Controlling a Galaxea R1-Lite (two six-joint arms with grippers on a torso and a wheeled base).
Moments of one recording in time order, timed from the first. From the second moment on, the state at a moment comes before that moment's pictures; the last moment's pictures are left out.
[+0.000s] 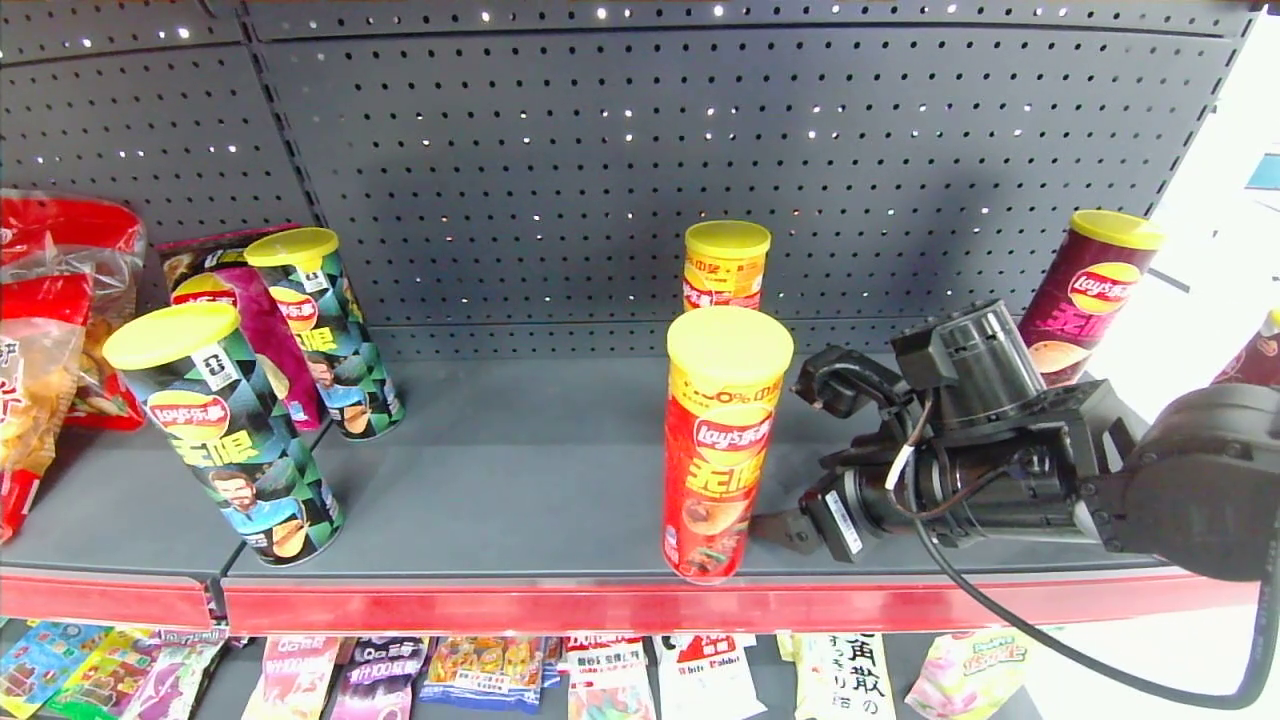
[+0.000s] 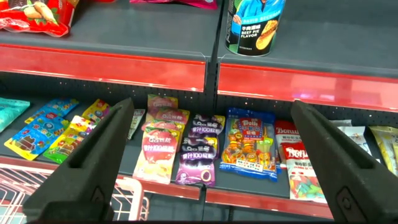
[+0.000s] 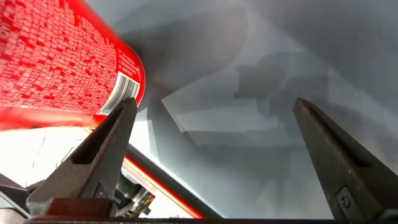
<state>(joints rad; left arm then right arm) 0.10 0.09 0.00 0.00 0.03 -0.02 0.61 1.72 -0.94 -0.04 0.00 -0.08</state>
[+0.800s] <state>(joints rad) 0.10 0.09 0.00 0.00 0.03 -0.02 0.61 1.72 -0.94 -0.04 -0.01 -0.08</state>
